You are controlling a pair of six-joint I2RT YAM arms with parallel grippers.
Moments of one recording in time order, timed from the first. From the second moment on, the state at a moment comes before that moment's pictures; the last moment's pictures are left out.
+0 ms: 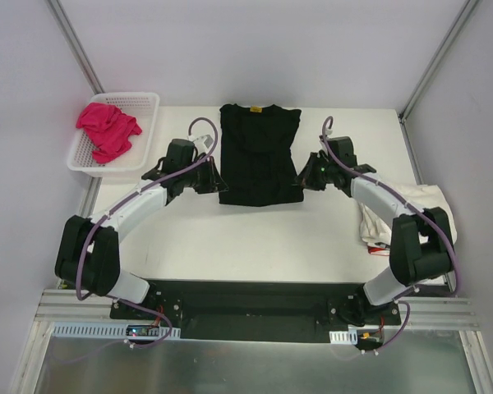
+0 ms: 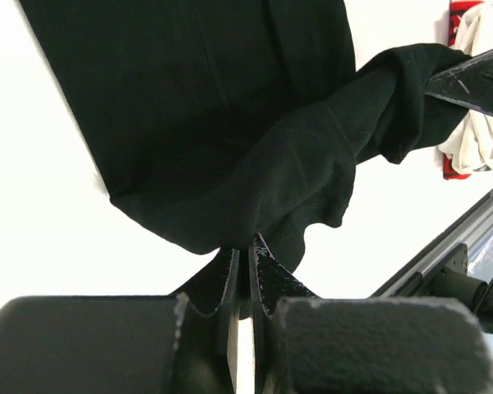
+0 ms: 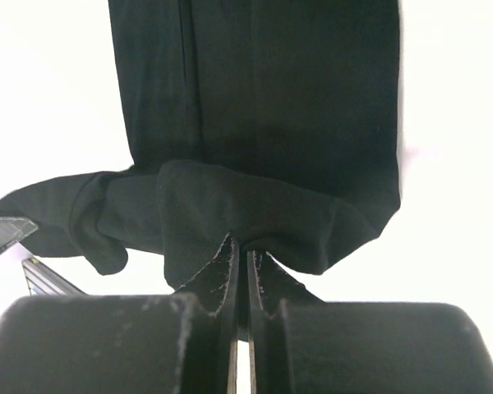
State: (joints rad) left arm -0.37 1.43 0.95 -0.24 0.43 -0.50; right arm 0.31 1.54 1.01 -0.29 -0.35 0.60
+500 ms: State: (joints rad) left arm -0.31 1.64 1.16 -0.23 0.44 -0.50; right arm 0.27 1.75 1.21 -0.27 -0.37 0.62
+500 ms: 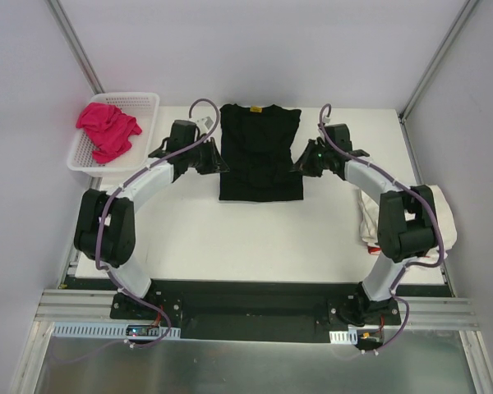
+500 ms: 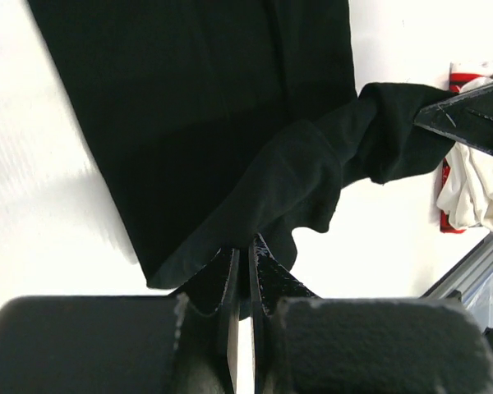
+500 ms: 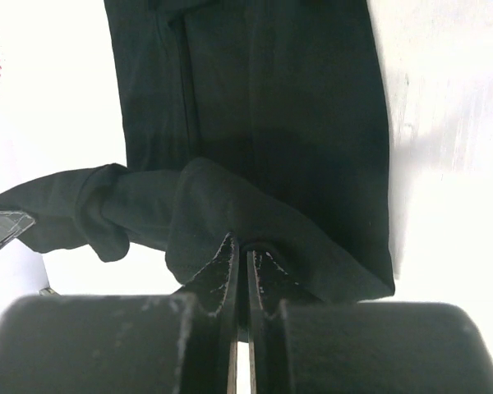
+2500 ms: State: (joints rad) left arm -0.10 1.95 1.50 -0.12 0.63 -0.46; right arm 0.04 1.99 1.46 -0.22 -0.39 0.65
